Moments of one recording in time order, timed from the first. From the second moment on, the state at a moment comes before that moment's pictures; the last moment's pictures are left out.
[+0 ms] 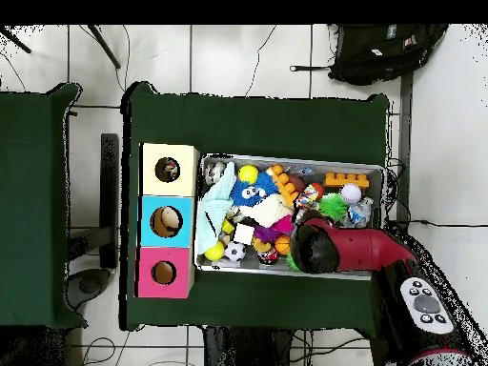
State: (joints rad) arm -0.58 -0.57 0.13 1.68 -0.62 0.20 2.14
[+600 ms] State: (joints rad) arm -0.58 -0.67 0.13 1.68 -0.59 0.26 2.14
